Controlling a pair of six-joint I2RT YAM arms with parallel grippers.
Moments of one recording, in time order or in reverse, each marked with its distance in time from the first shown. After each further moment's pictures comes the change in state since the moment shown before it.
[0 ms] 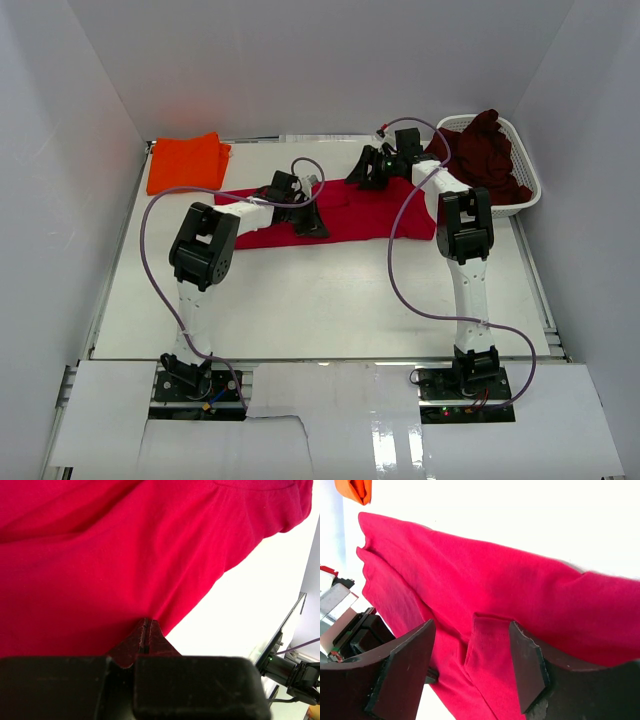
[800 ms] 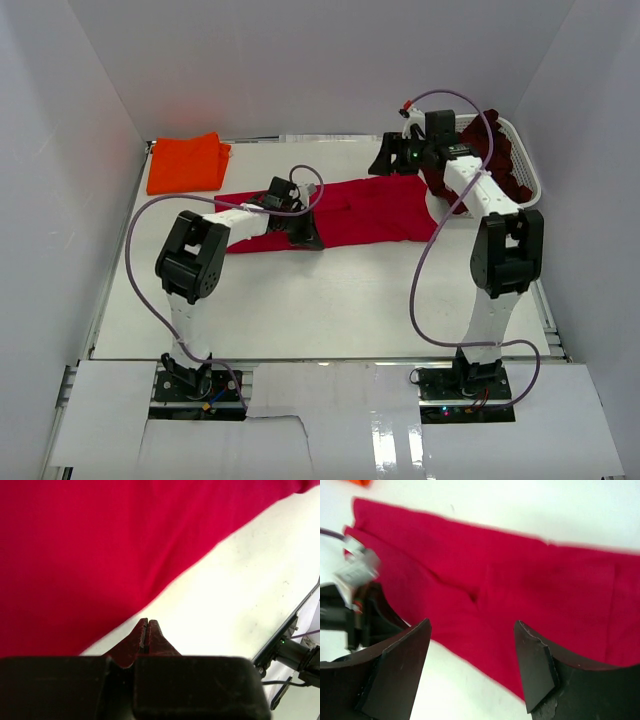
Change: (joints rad) left arm -0.028 -0.138 -0.134 -0.065 -0.058 0.040; right arm -0.034 -0.469 -0.273 -0.084 0.153 -0.283
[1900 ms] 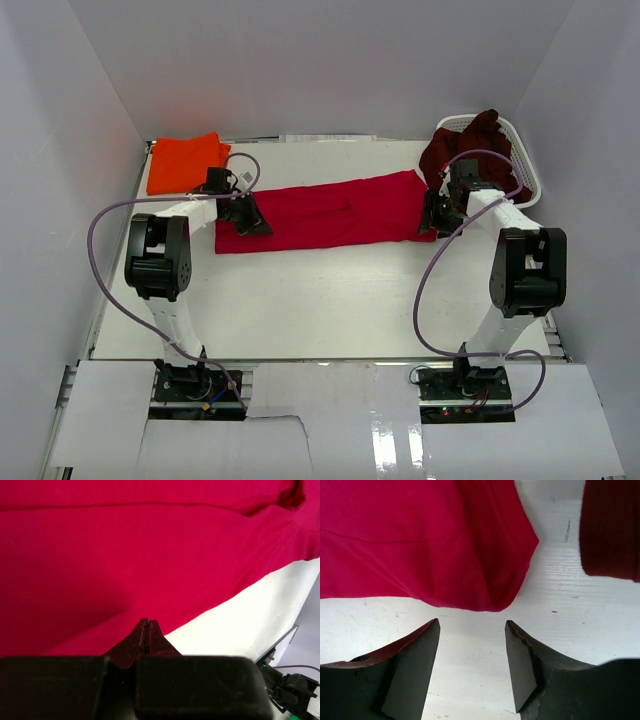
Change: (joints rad) left arm 0.356 -0.083 -0.030 -0.163 0.046 0.057; right arm -0.142 -0.226 -0.483 -0.219 0.416 0.019
